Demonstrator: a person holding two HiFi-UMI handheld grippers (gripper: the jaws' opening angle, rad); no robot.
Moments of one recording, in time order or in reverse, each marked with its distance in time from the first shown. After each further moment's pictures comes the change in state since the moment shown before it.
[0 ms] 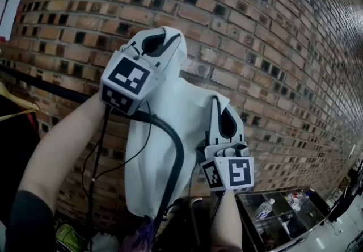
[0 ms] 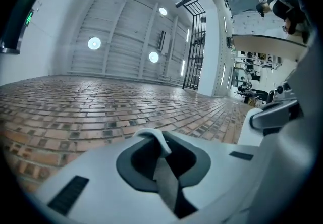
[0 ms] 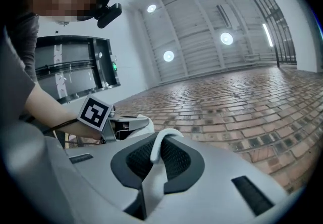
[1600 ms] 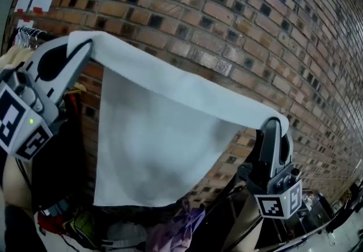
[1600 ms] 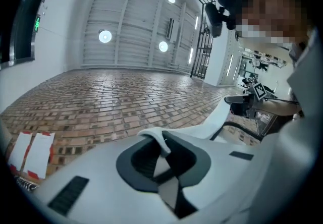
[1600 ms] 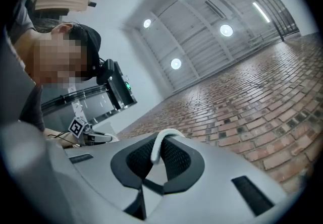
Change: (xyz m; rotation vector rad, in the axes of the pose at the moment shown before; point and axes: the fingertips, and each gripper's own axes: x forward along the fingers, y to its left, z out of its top) left arm -0.402 0.202 -0.008 -0.031 0.186 0.089; right arm -0.007 0.215 0.064 0.148 -0.112 0.199
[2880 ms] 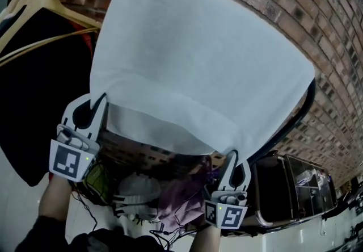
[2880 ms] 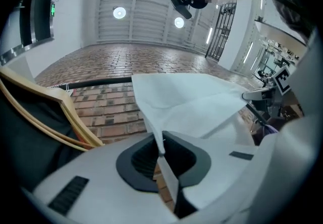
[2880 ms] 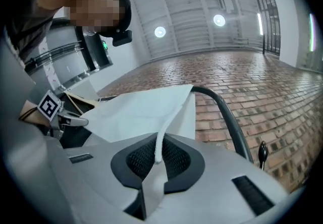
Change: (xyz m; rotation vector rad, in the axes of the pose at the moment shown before) left arm -0.131 -0.125 -0.270 -0.147 0.282 0.105; right arm -0.181 0.114 -0.220 0.002 0.357 -0.387
